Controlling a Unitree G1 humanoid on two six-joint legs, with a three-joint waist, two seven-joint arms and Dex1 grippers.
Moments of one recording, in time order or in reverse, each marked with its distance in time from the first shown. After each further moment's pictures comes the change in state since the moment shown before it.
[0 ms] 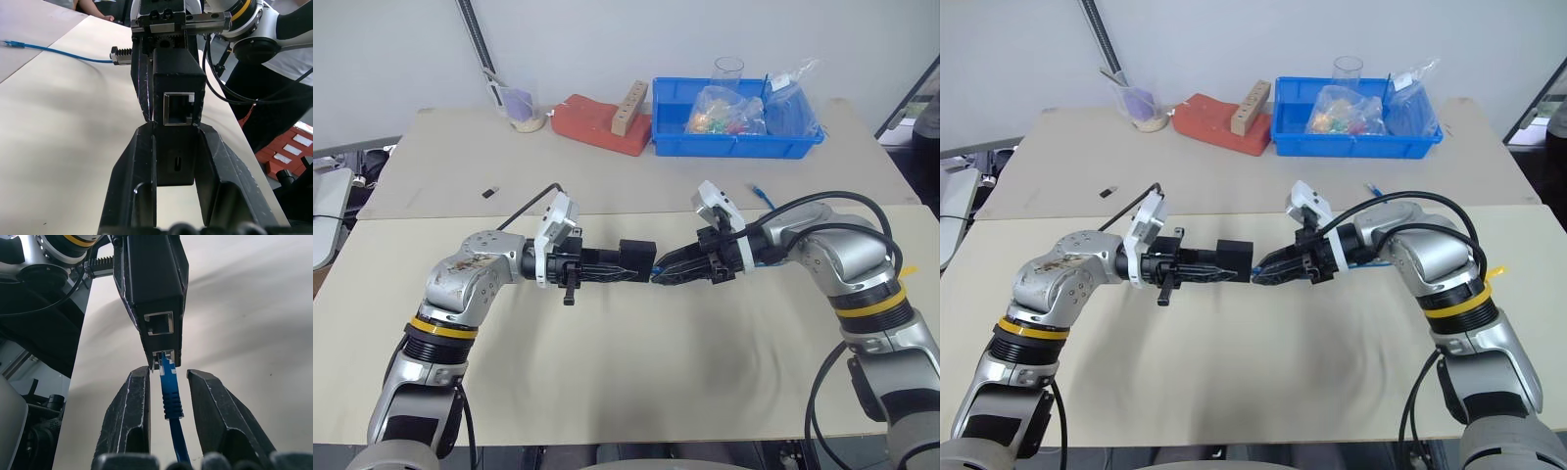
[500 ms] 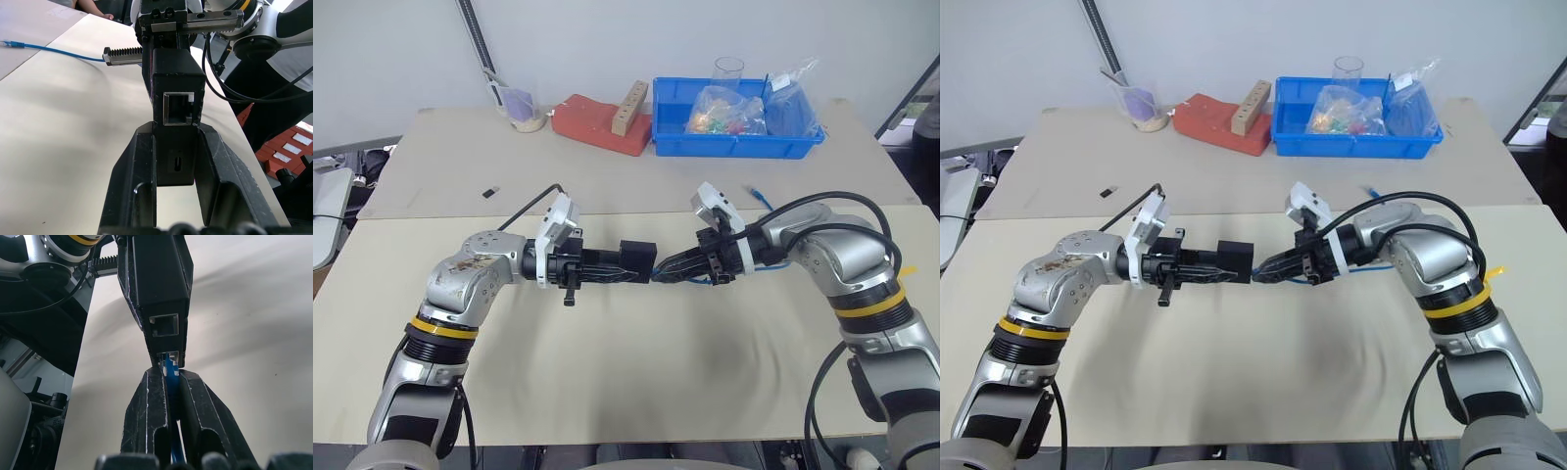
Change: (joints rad) left arm 0.000 0.000 -0.003 0.000 0.003 -0.001 -0.001; right arm 0.000 0.000 0.004 0.001 -0.002 -0.001 0.011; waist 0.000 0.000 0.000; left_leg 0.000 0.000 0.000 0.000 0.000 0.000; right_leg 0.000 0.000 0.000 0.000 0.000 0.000
